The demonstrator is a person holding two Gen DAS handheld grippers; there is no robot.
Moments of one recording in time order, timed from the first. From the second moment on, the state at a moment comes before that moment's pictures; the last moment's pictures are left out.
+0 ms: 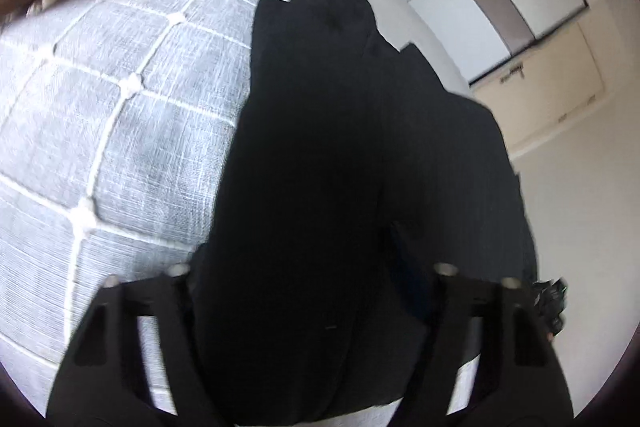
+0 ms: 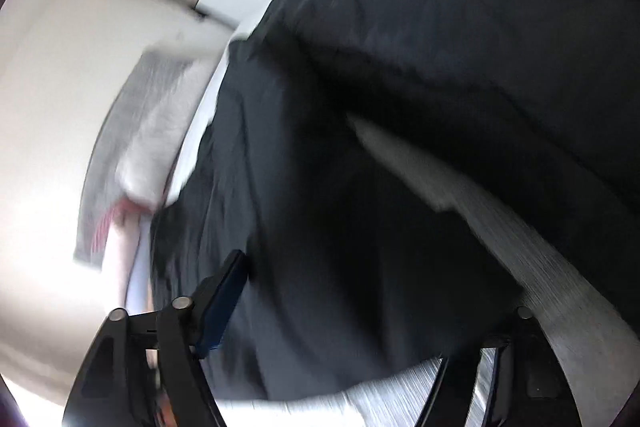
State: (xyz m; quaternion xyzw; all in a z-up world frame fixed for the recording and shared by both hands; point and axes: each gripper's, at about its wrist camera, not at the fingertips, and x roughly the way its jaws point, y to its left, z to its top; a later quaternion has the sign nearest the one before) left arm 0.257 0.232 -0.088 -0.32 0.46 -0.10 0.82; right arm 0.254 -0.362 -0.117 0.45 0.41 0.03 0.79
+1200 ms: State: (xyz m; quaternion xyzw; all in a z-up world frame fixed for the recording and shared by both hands) left arm -0.006 0.246 -0.044 -0.23 0.56 -0.08 0.79; right arm -0.025 -0.404 -0.068 0.33 0.52 0.04 0.78
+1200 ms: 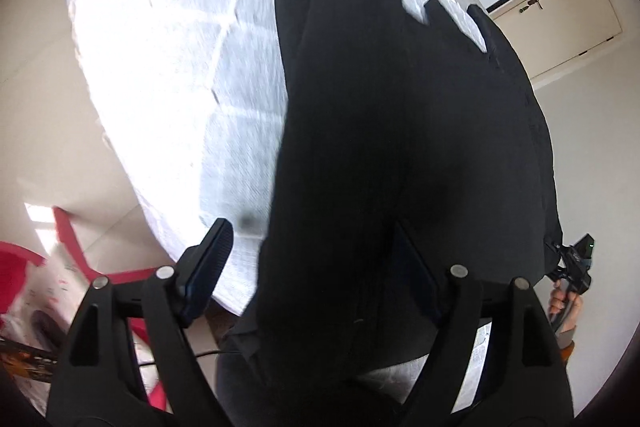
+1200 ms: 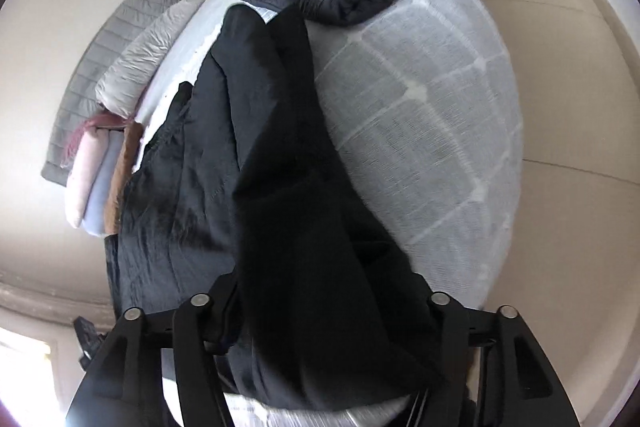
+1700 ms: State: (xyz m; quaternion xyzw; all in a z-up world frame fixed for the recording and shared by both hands) left arm 0.114 0.221 -0.016 -0.16 0.50 -0.07 0.85; right arm 0.094 -0.378 -0.015 0.23 0.45 0.05 0.86
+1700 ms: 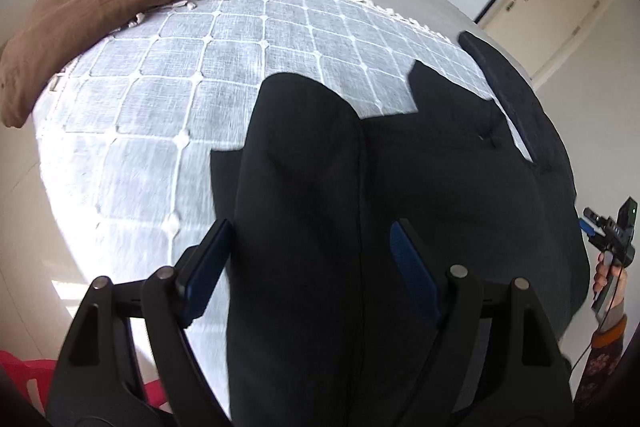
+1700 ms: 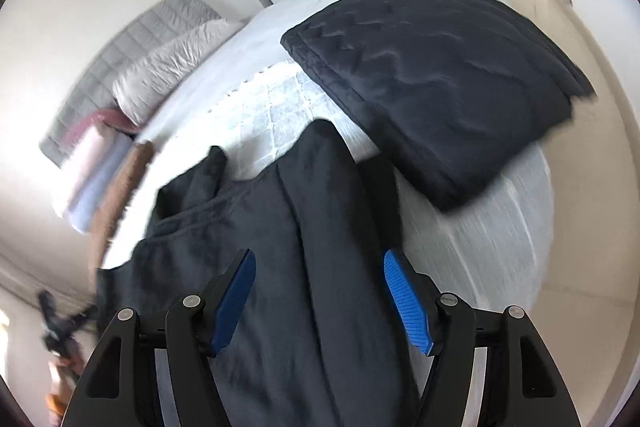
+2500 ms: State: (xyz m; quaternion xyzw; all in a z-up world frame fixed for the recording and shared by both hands) left arm 0.199 0.187 0.059 -0.15 0.25 0.03 0.96; right arm 0.194 -0.324 0.056 0.09 0.23 -0.10 0.96
